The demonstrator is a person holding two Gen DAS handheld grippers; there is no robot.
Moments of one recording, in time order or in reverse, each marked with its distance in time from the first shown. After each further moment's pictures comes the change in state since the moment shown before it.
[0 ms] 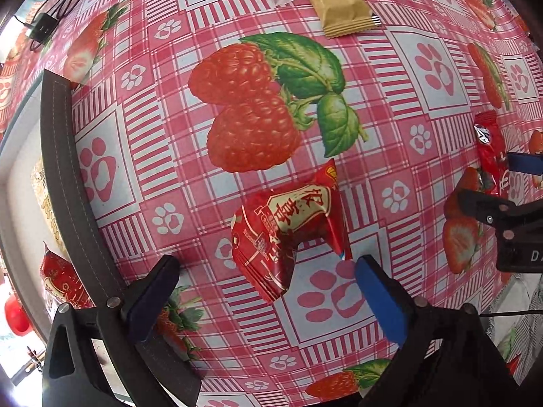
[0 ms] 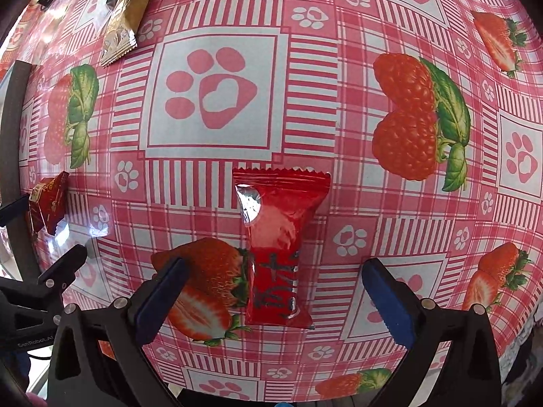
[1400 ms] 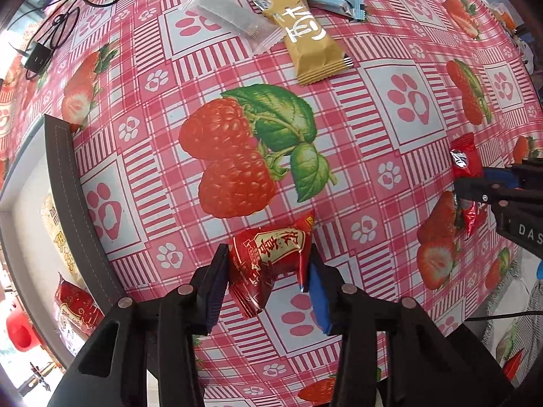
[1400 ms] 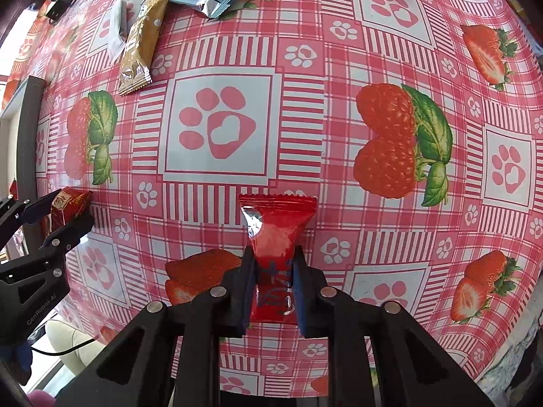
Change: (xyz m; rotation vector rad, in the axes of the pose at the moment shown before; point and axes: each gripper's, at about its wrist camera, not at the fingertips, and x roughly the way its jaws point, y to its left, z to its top) left arm -0.032 -0.016 0.040 0.039 -0.056 -0.027; right arm -0.027 -0.010 0.005 0.002 -0.035 0.048
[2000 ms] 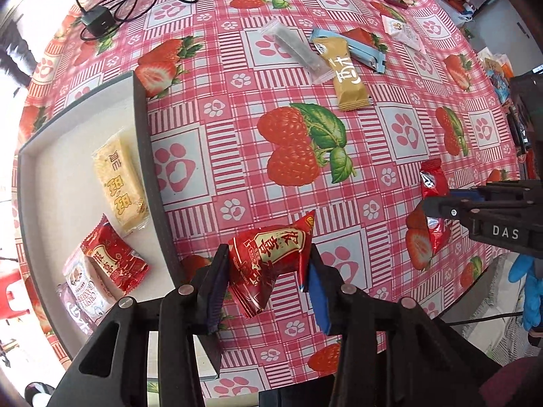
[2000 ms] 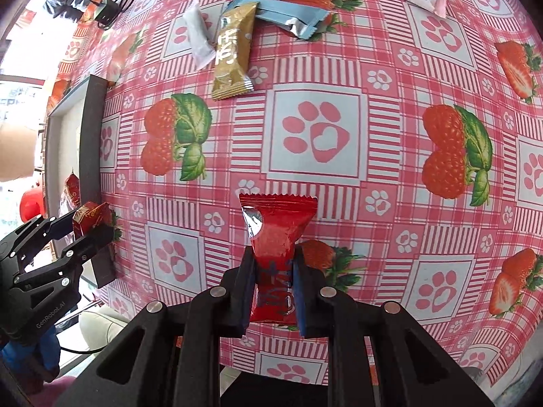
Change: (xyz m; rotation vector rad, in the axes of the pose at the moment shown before) left arm -0.058 0.051 -0.052 -0.147 -0.128 -0.069; right arm -0.036 0.057 -0.014 -0.046 -0.038 0.172
